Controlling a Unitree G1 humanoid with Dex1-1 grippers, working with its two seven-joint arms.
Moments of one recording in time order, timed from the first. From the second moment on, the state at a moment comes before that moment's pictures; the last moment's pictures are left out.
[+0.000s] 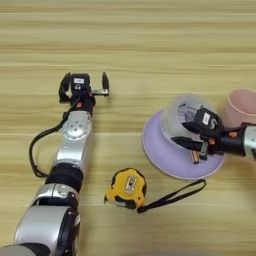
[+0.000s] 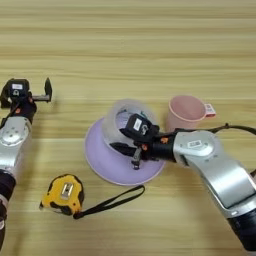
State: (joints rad) left arm -0.50 0.07 0.09 0.70 0.00 -0.30 0.10; right arm -0.20 -0.62 0.32 -0.37 0.22 0.53 0.80
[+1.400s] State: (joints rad) left arm -0.49 0.07 0.09 0.69 0.00 -0.30 0.10; right arm -0.21 -0.56 0.32 -0.40 0.18 0.50 0.80
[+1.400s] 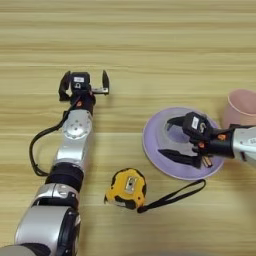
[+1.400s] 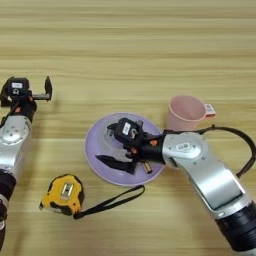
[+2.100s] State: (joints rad) left arm -0.49 0.07 0.09 0.69 0.00 -0.30 0.10; right arm -0.22 -0.47 0.11 -0.46 0.28 0.49 0.64
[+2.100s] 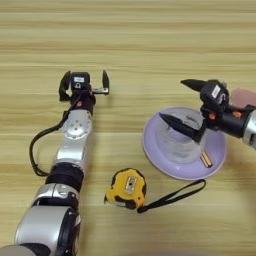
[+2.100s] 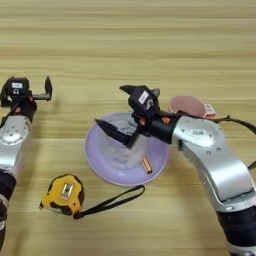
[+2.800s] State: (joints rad) left arm -0.50 0.07 0.09 0.70 0.00 -0.30 0.10; right arm -0.18 -0.48 -0.42 -0.31 0.35 0.33 0.44
